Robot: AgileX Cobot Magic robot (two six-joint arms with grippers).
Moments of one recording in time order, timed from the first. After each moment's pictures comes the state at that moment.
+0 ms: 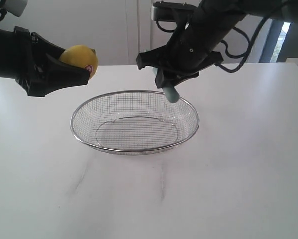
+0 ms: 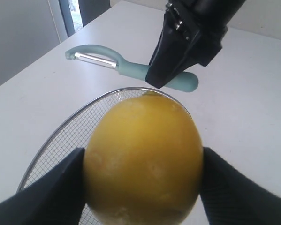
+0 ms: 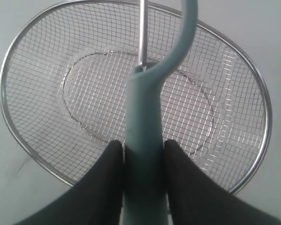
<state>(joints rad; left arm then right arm) -0.16 1.38 -0.99 -1.30 0.87 1.67 0.46 1.84 -1.61 0.21 0.91 0.02</state>
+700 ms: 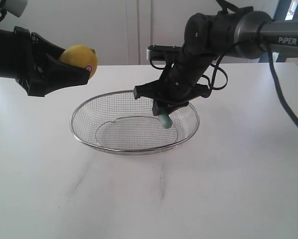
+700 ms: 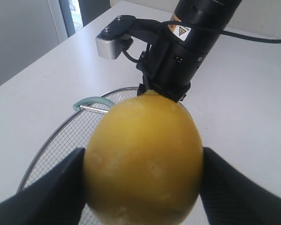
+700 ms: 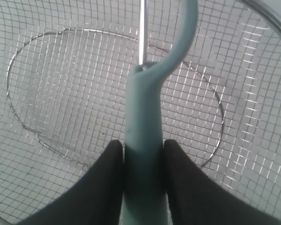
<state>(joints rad) -0.16 1.38 -0.99 -1.30 0.87 1.67 0.46 2.04 -1.61 0.23 0.83 0.05</state>
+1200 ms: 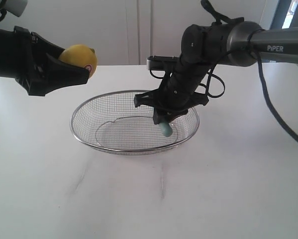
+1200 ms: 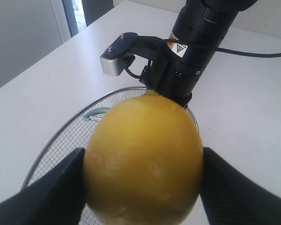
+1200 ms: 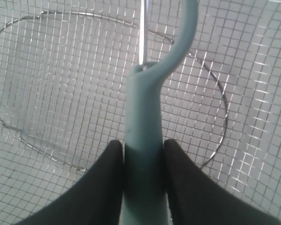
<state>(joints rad) -0.16 1.38 -0.99 -1.30 0.86 1.67 0.46 2.08 -1.61 0.23 0.84 0.07</state>
